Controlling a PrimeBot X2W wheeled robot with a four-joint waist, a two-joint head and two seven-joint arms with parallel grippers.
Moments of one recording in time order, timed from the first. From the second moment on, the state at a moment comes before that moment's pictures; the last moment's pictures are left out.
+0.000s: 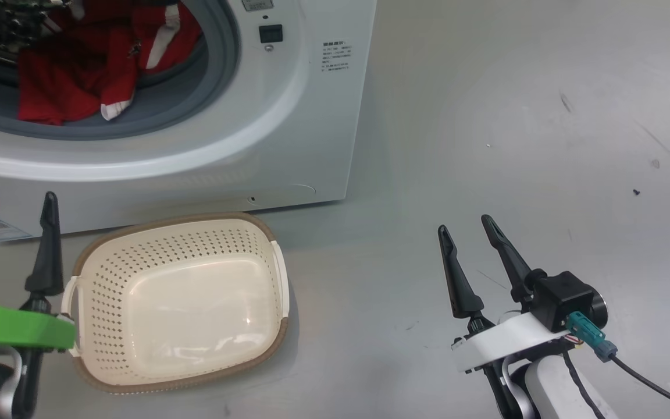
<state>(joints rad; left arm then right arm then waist) -0.13 0.31 -0.03 0.05 -0.49 -0.10 -0.20 -0.10 -0.05 0.36 0.12 0.33 -0.03 -0.25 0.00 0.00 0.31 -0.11</state>
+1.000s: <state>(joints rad) -0.66 0.55 0.00 0.26 -0.39 -0.02 0.19 -0.26 -0.05 0.50 0.00 0.41 -0.08 -0.25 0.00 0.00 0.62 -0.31</state>
